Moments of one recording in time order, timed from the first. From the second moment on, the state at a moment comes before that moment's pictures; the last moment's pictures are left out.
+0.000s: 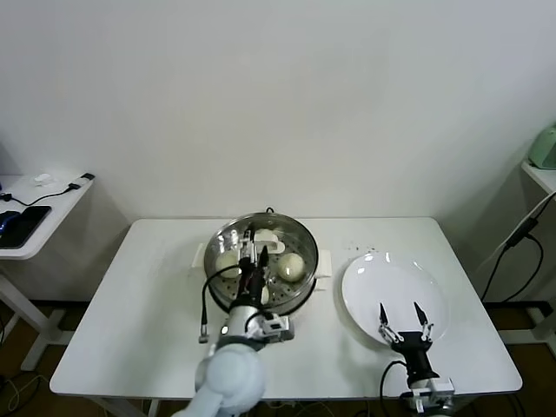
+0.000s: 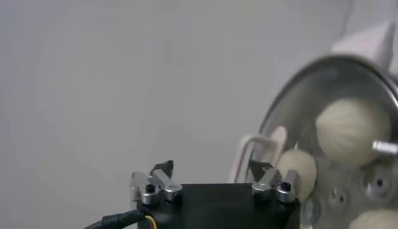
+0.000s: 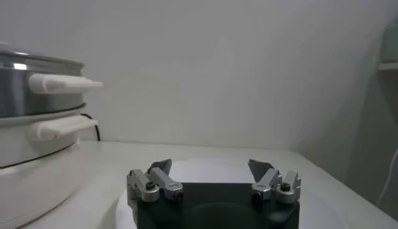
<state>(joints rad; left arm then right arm) 1.15 -1.39 0.01 -2.00 1.20 0.56 0.09 -1.49 1.33 0.54 1.67 0.19 0.26 0.02</state>
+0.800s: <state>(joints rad) 1.43 -1.30 -0.58 -2.00 -0.10 0.05 -0.05 -1.52 1.31 0.55 1.67 0.24 0.32 0.02</state>
